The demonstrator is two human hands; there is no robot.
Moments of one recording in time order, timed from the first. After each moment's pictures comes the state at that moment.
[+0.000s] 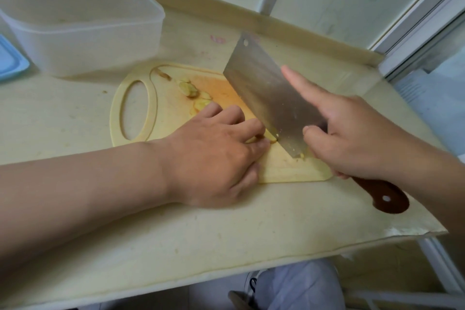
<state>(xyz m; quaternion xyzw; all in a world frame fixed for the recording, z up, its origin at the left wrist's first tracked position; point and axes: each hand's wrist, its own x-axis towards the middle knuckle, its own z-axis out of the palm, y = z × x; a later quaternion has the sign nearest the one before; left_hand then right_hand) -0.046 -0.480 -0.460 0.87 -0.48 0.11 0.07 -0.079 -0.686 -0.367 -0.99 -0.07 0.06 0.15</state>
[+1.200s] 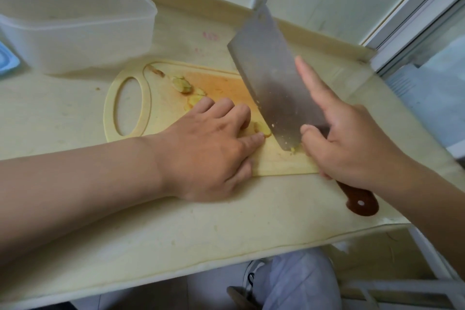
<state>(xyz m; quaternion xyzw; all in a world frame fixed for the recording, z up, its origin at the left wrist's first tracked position) -0.047 -0.480 -0.461 0.87 -0.46 0.13 0.07 -0.098 -0.690 -0.382 -0.98 -0.06 -0.02 0.18</state>
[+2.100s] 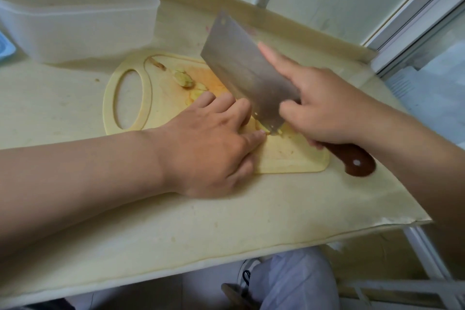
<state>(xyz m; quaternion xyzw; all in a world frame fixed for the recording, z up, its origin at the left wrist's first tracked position) -0.047 -0.480 -0.462 0.87 -0.46 0.14 0.07 -0.050 -0.667 -0.366 -0.98 -0.10 0.08 0.12</state>
